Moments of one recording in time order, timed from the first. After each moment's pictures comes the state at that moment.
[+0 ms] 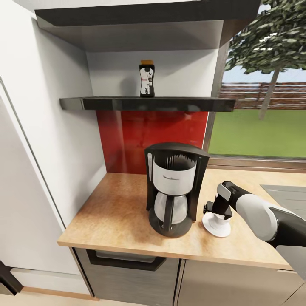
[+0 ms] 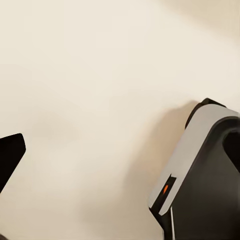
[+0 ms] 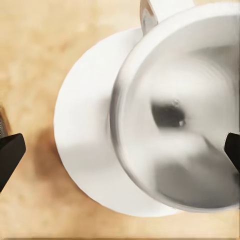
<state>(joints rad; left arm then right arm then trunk) 0.03 0.23 0.04 -0.01 0.45 -0.32 -0.07 -1.26 -0.12 -0.29 0.01 -0.02 0.88 -0.21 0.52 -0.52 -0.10</state>
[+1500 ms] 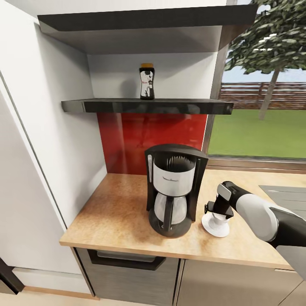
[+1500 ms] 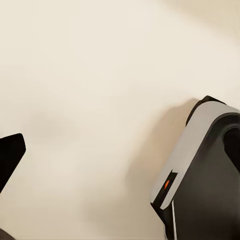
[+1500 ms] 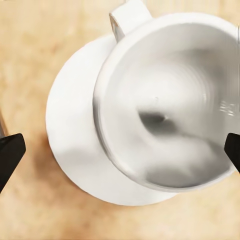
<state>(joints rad) 0.03 0.23 0.04 -0.01 0.45 -0.32 -0.07 -1.26 -0.12 -0.29 0.01 -0.02 0.86 -0.24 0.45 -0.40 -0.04</state>
